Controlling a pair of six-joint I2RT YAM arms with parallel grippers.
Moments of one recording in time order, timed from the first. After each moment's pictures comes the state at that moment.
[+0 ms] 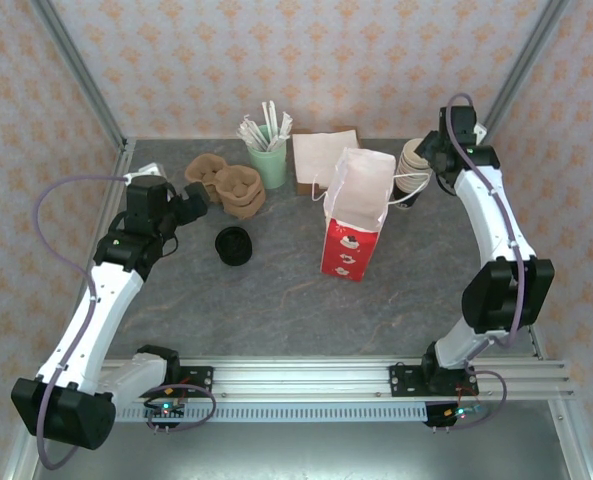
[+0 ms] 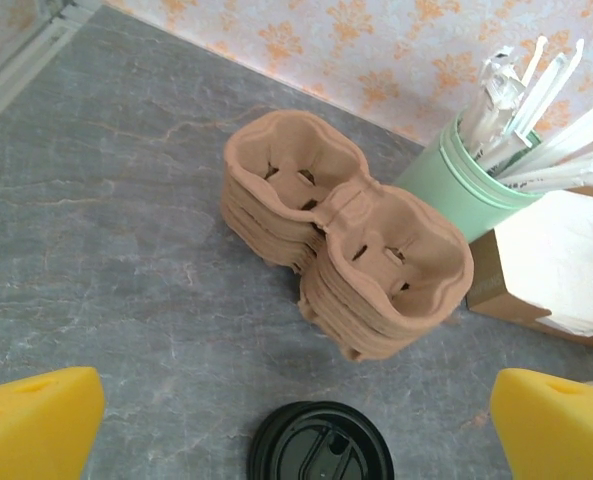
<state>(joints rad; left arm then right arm) -0.12 1.03 1.03 -0.59 -0.17 -0.52 0.02 1.65 1.64 -0.78 0.21 0.66</state>
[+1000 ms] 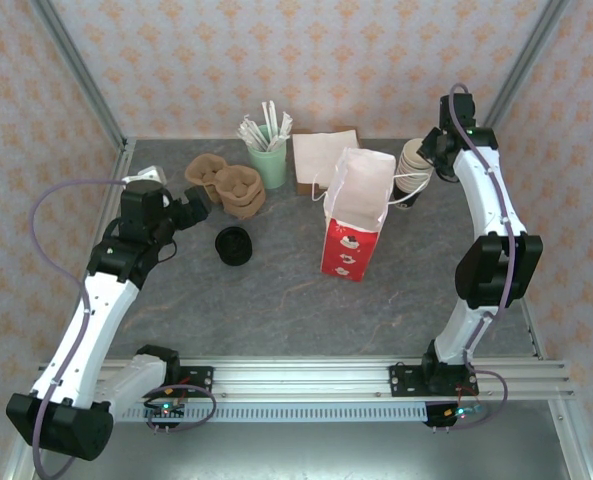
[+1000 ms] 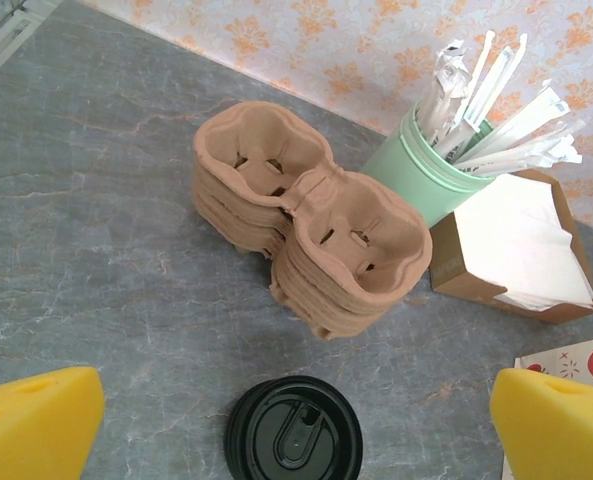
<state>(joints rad) -0.14 0.97 1.03 -0.62 -0.12 -0.52 -0.01 1.82 1.83 -0.92 0.10 0.65</state>
